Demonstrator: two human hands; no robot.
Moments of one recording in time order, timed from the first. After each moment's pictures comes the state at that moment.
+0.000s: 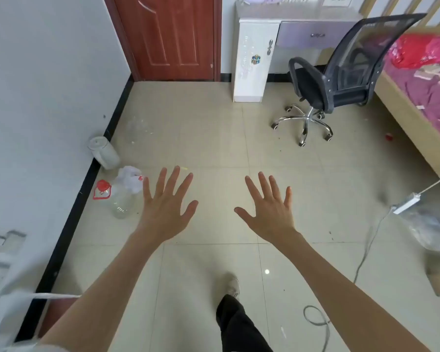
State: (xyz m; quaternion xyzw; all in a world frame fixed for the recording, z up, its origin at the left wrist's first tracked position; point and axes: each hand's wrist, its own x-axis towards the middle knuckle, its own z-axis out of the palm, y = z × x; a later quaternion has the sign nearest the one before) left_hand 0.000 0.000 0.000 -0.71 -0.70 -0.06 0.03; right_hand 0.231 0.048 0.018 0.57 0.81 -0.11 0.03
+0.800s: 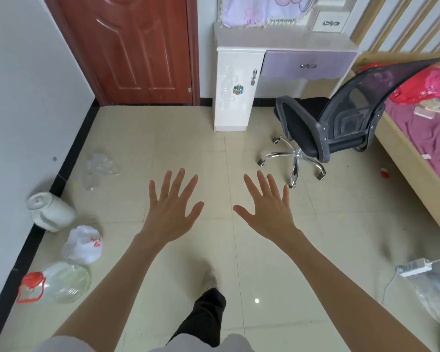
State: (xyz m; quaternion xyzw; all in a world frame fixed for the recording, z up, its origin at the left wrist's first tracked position) left_hand 0.006 0.441 -0.009 -0.71 -0.70 -0.07 -0.04; right_hand 0.230 0.483 0.018 0.59 0.80 -0.11 0.01
